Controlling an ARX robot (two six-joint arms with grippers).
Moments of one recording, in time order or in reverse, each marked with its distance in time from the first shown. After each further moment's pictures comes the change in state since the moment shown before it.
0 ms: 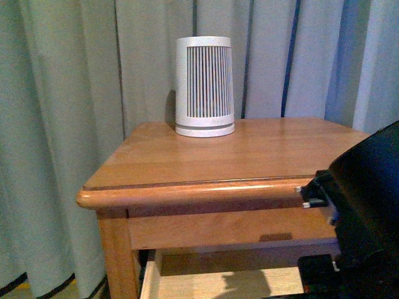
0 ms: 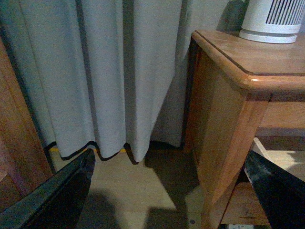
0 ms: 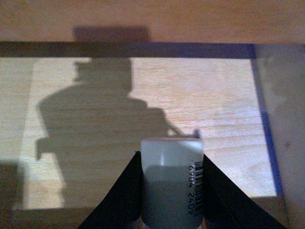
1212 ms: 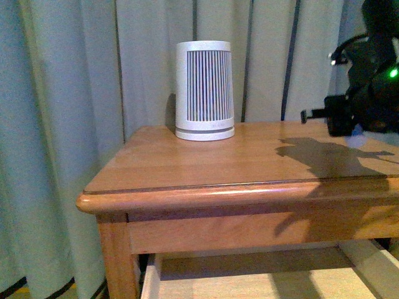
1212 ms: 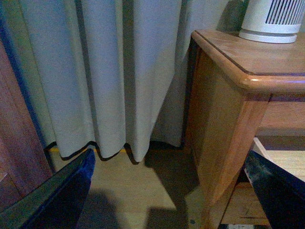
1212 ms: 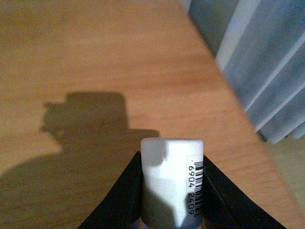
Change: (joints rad) left arm 0.000 0.000 0.000 0.000 0.000 0.000; right arm -0.372 0.321 0.722 -0.077 -0.103 -0.247
